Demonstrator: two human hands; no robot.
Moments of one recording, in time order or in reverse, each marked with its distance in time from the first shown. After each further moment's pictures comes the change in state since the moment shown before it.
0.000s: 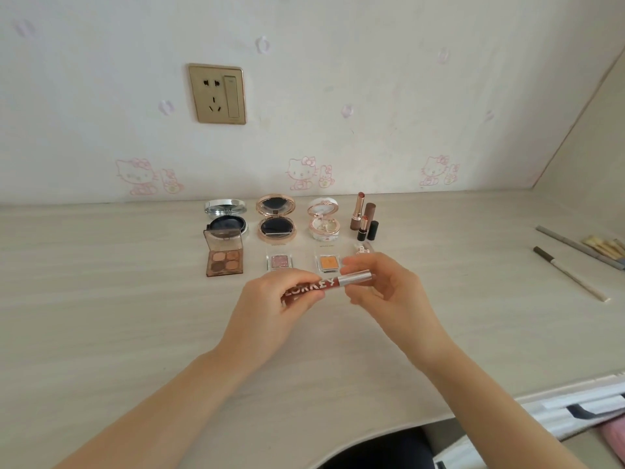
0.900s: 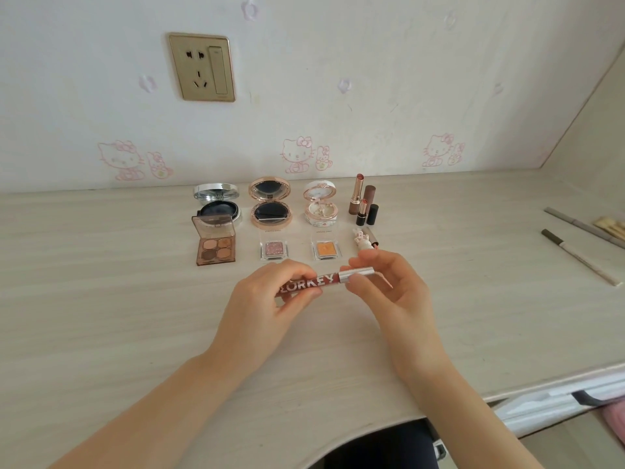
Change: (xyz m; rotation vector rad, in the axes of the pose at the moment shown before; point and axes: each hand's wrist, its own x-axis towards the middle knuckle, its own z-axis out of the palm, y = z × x) left_hand -0.008 -0.001 0.005 0.058 0.029 0.086; right_hand -0.015 0.021 0.011 0.305 0.189 0.014
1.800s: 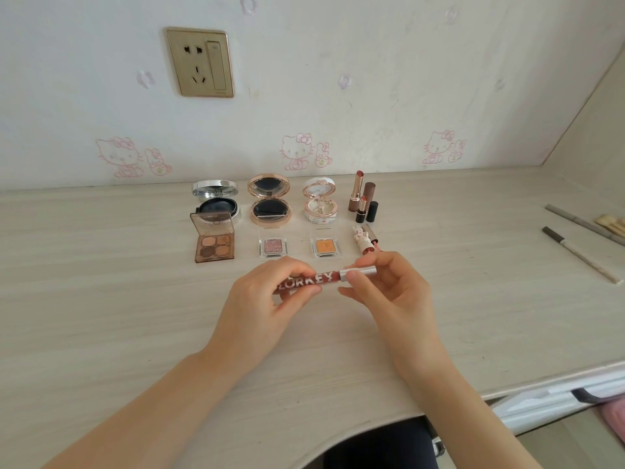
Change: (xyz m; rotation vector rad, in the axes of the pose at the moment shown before) left_hand -0.001 -0.002 0.000 -0.036 -0.004 0.003; right_hand -0.001 0.000 0.001 0.029 -0.005 -0.011
